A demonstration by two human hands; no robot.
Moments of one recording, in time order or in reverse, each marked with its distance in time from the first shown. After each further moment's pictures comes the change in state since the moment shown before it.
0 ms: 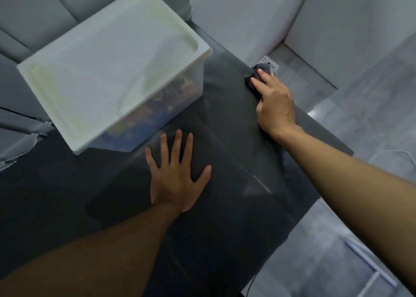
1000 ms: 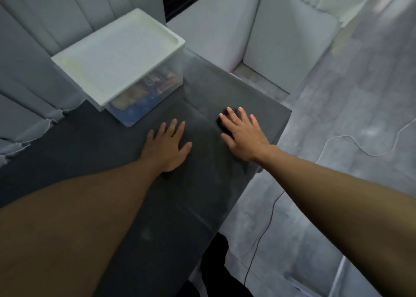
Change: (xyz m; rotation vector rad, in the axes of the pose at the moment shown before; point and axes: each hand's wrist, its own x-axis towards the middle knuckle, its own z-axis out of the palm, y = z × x) left_hand -0.046 -0.020 -0.040 -0.086 -0.223 0.261; right_hand -0.191 -0.048 -0.071 -0.266 -0.430 -0.050
